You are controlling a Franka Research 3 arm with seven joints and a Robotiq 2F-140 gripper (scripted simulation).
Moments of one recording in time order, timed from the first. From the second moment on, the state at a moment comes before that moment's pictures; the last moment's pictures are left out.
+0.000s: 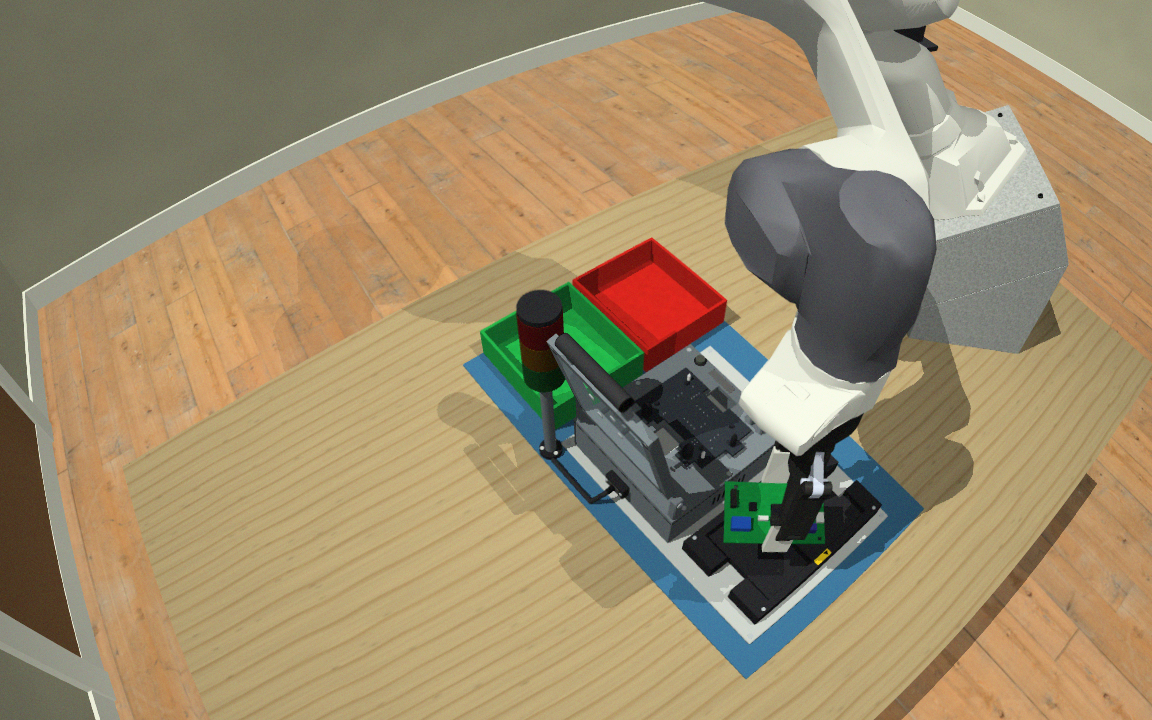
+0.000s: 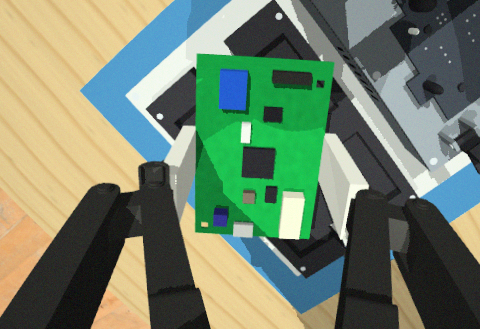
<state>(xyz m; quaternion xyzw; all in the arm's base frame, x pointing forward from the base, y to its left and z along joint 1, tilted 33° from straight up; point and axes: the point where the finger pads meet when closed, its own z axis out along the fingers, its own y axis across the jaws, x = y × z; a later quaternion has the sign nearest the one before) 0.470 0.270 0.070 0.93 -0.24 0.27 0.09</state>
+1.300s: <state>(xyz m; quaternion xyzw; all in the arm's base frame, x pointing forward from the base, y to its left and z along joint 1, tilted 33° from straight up) 0.470 0.270 0.069 0.81 -0.51 0.28 0.00</state>
